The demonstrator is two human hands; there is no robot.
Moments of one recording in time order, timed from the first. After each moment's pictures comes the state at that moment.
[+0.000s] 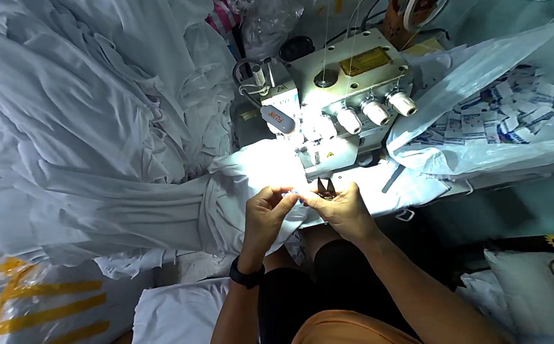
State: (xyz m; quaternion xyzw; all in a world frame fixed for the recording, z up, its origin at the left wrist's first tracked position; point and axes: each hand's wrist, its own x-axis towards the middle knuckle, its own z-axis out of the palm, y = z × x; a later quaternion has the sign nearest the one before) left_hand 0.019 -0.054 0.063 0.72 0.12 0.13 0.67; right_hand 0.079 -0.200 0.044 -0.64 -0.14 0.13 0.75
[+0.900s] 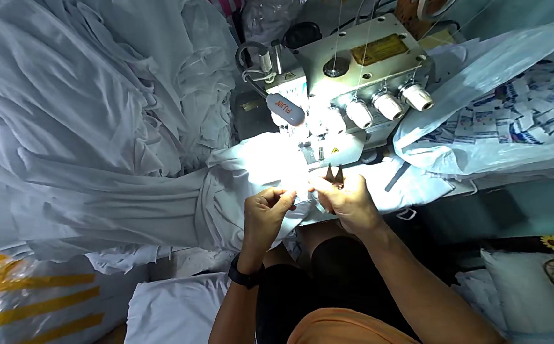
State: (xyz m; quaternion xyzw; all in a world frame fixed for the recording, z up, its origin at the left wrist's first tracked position) left_hand 0.018 -0.054 0.060 0.73 0.17 0.11 0.65; right_hand 0.090 -0.200 0.036 -0.60 -0.10 0.17 0.77
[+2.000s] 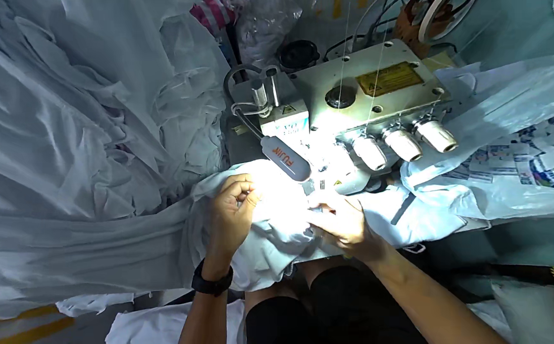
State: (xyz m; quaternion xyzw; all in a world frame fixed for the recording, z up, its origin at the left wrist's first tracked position) left_hand 0.072 0.009 0.052 0.84 0.07 0.22 0.49; right_hand 0.144 -0.202 -0.016 -0.69 -0.50 -0.23 0.48
